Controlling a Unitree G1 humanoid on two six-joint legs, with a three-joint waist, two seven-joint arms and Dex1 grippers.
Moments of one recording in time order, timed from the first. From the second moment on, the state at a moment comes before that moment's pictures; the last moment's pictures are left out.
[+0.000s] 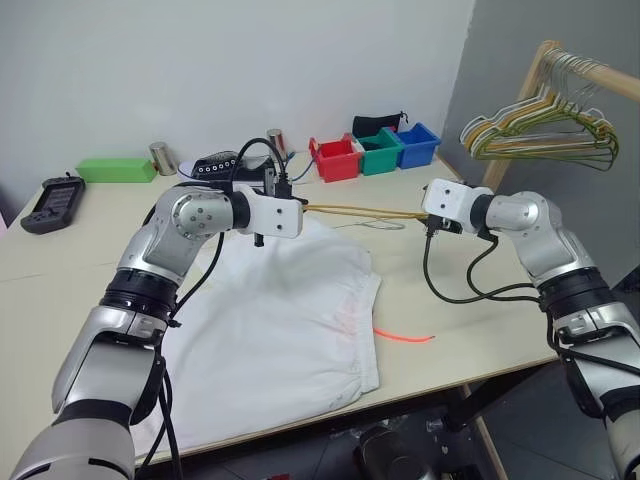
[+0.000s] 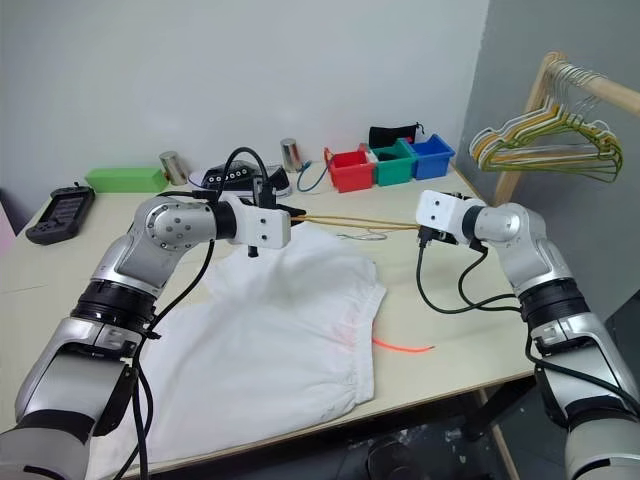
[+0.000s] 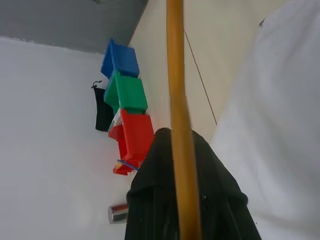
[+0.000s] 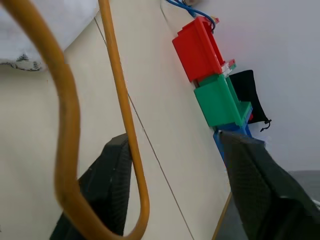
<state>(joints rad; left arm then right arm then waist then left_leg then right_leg) -0.88 0.69 -0.26 0.47 0.36 -0.44 -0.85 -0.91 -0.62 0.30 0.51 -0.30 -0.06 0.77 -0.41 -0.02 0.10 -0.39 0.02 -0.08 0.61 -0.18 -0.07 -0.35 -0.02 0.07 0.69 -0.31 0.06</state>
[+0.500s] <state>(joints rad) -0.81 0.77 -0.23 0.36 0.35 -0.40 -0.84 -0.93 -0.55 0.34 0.56 -0.32 -0.12 0.79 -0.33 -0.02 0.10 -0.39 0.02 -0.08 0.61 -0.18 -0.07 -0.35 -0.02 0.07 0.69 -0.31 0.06</state>
